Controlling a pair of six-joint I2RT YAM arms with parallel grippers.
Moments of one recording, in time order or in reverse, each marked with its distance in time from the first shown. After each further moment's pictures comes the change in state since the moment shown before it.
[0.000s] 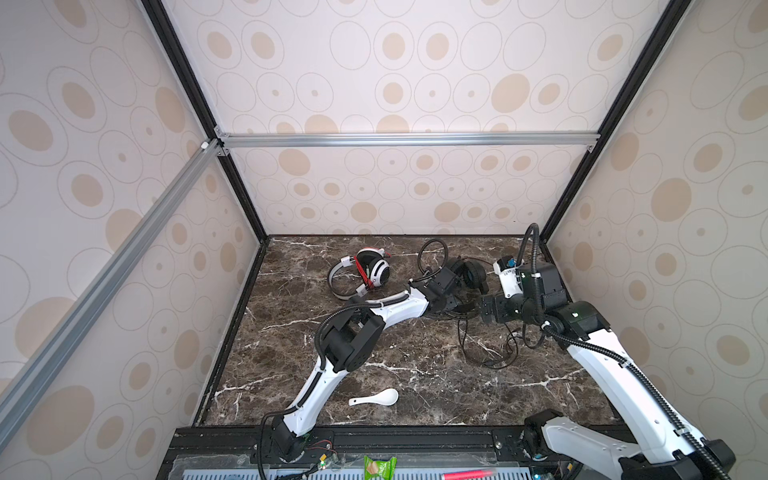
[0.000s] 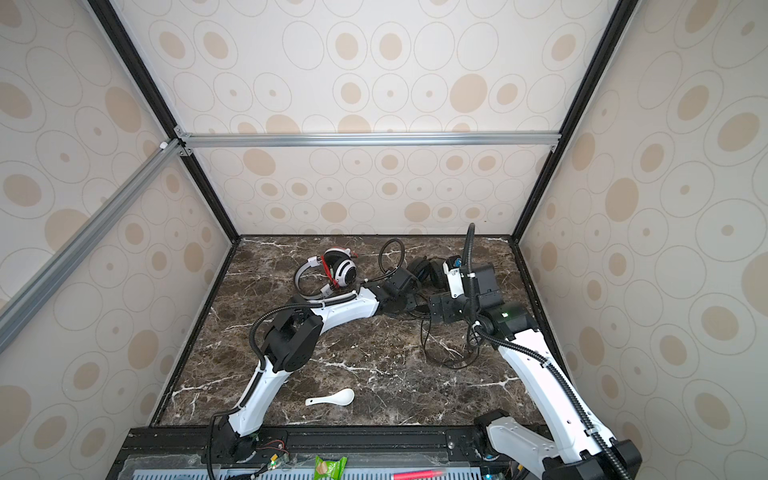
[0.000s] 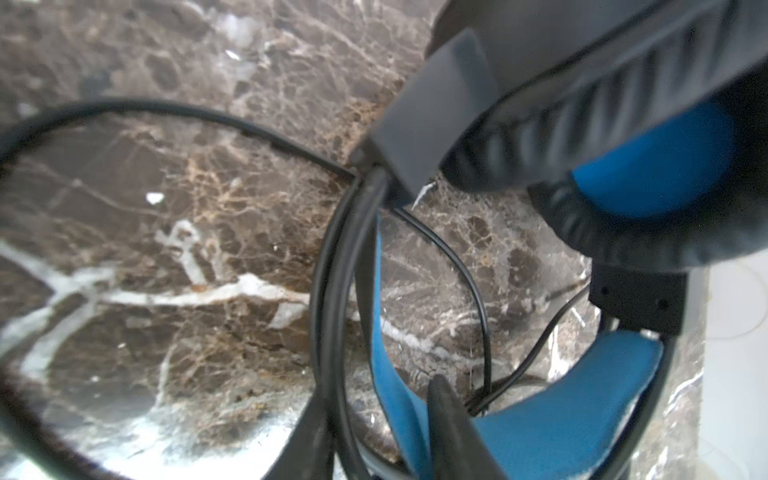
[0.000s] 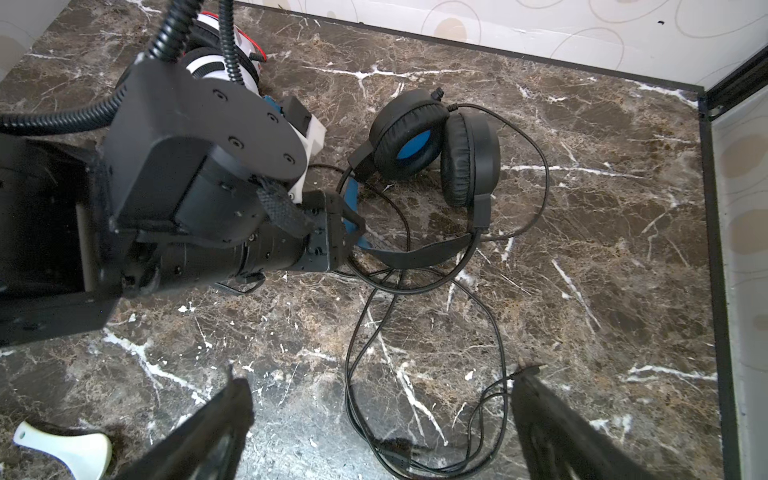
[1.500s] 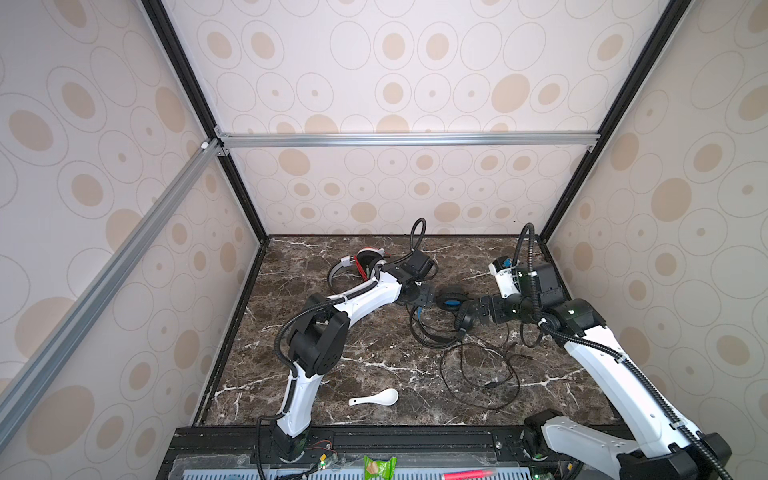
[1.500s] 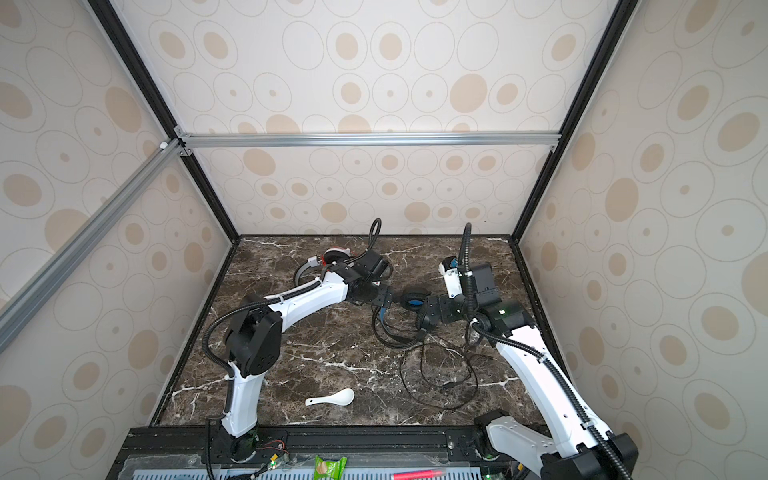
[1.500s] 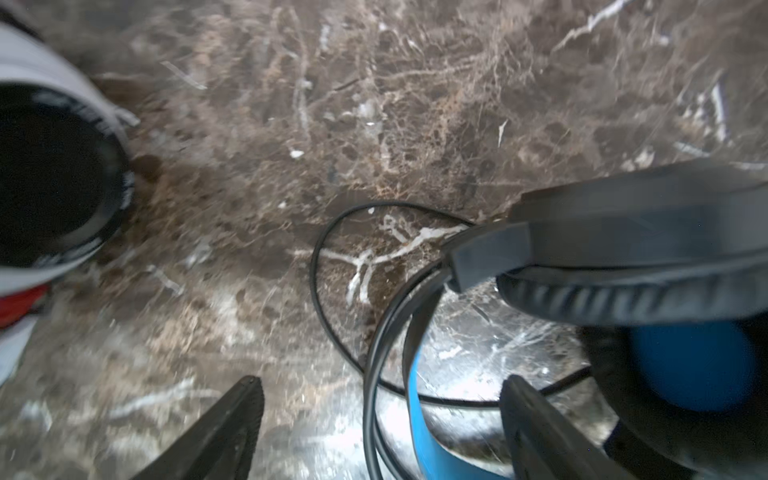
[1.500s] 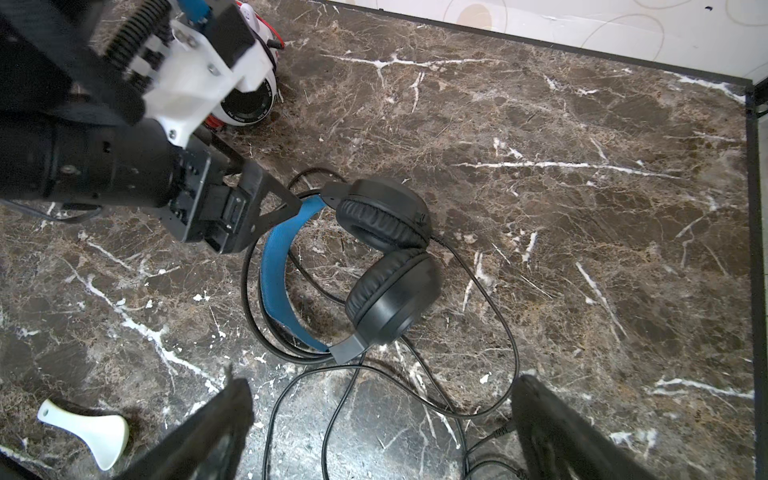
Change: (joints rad) left arm 0.094 -0.282 -0.141 -0.267 0.015 0.574; right arm 0.000 0.024 0.000 0.001 -0.053 -0.010
